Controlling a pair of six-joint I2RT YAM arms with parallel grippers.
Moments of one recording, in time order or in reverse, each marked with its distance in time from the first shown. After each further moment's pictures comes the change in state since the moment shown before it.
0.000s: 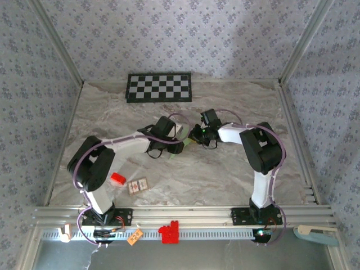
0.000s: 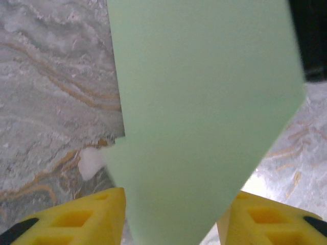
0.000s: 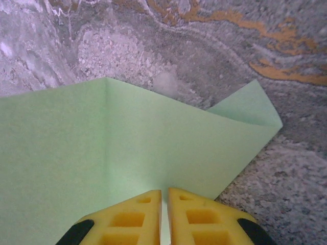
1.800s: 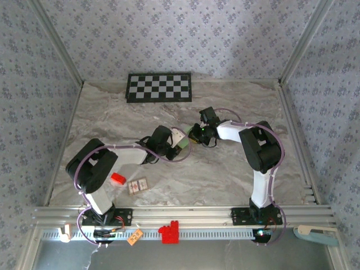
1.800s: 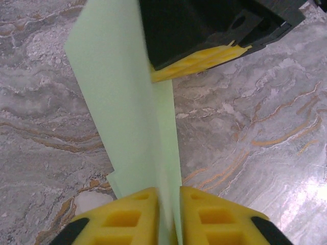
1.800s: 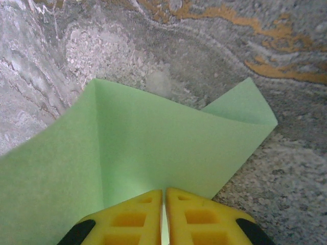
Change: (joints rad) left arm -0.015 -0.002 -0.208 0.404 -0.009 0.349; right arm 0.005 0.019 0.057 -0.095 0.003 0.000
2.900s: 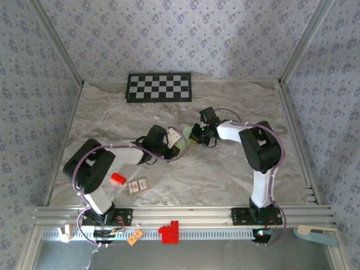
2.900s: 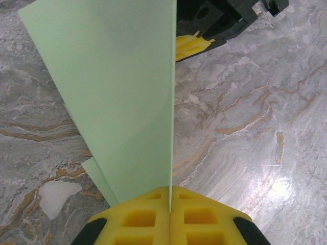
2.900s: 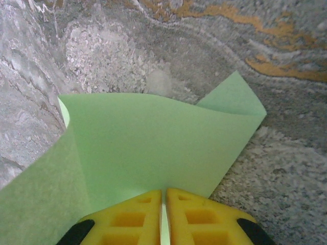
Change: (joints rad) left arm 0.046 -0.018 -0.041 0.022 0.189 -0.034; right arm 0.000 0.000 0.000 0.000 -0.002 0.000
